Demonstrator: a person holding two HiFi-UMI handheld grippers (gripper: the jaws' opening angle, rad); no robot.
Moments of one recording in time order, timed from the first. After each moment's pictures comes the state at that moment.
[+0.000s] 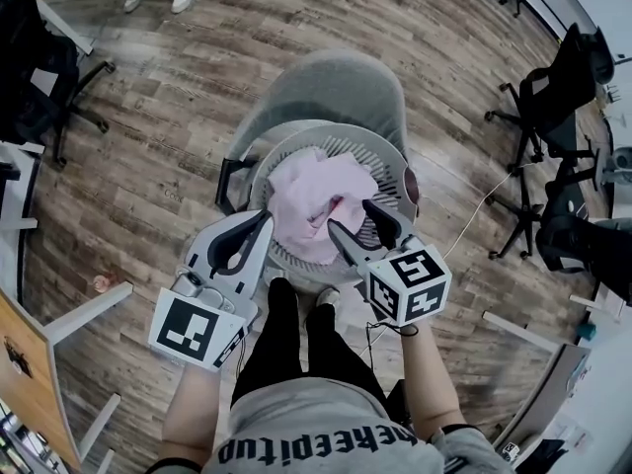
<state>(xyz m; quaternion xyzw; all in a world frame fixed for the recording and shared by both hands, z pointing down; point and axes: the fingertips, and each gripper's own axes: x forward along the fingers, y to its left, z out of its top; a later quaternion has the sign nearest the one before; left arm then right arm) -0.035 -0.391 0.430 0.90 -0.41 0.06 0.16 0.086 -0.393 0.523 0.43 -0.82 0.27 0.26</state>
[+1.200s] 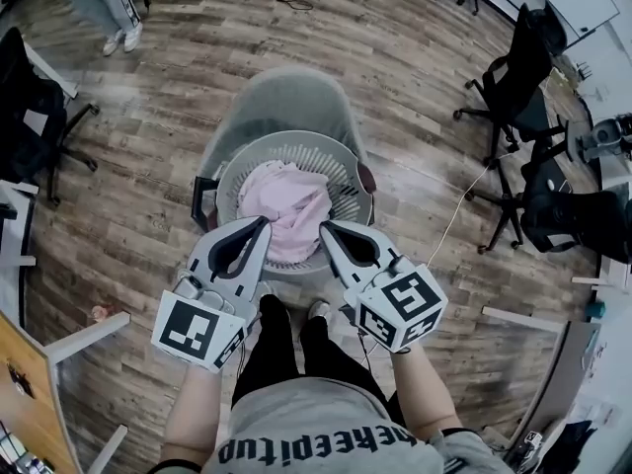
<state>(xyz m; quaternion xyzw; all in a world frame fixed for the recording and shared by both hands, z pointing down) 0.031 -0.354 0.391 0.92 -0.37 0.04 0.13 0.110 -0.342 0.430 0.44 -0.86 0.21 0.14</state>
